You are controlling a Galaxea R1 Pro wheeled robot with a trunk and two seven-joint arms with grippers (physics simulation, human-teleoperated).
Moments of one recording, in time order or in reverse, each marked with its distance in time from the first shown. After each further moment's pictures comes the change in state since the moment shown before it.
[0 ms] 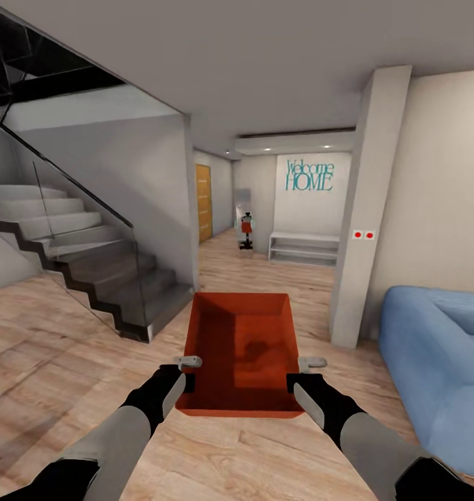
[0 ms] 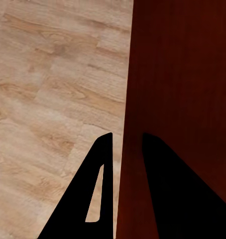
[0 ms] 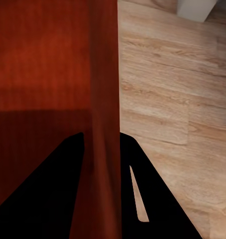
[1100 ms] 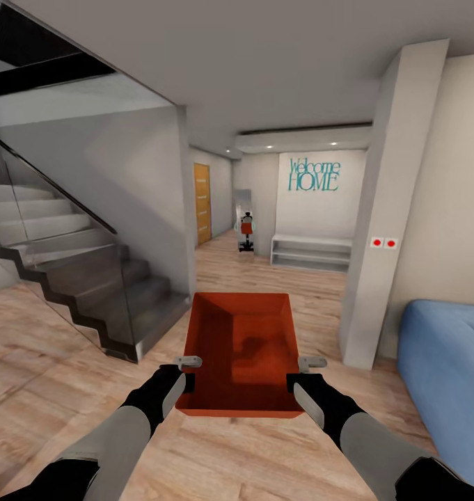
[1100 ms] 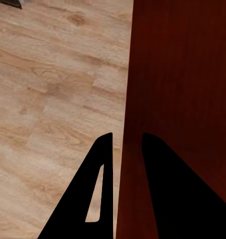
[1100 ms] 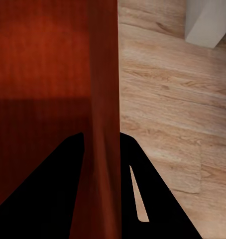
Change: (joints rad) left arm 0.000 0.000 0.000 0.000 0.000 0.000 0.000; right arm 0.000 0.000 0.000 0.000 0.000 0.000 0.000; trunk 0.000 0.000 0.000
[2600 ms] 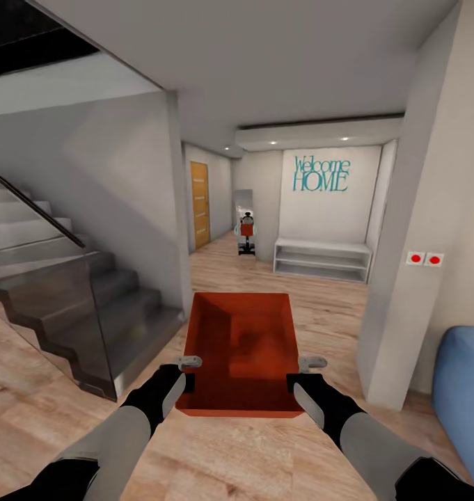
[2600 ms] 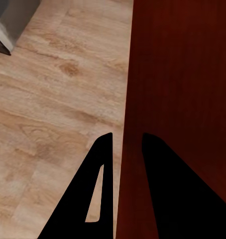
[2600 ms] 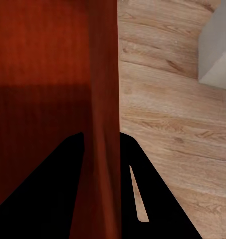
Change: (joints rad) left arm 0.000 0.000 0.000 0.000 0.000 0.000 0.000; right arm 0.000 0.000 0.000 0.000 0.000 0.000 0.000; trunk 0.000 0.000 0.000
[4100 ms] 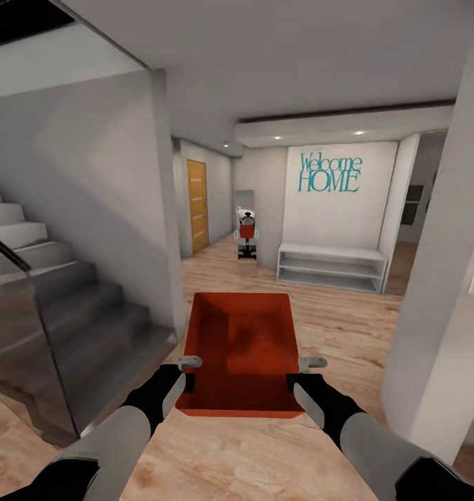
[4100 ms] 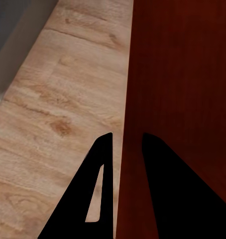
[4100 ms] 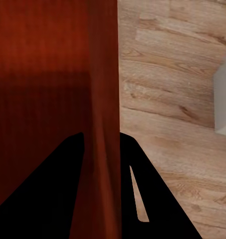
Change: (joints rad) left arm 0.000 0.000 0.000 -0.001 0.000 0.001 0.000; right arm 0.000 0.000 0.000 0.000 -0.001 0.000 0.000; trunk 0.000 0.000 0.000
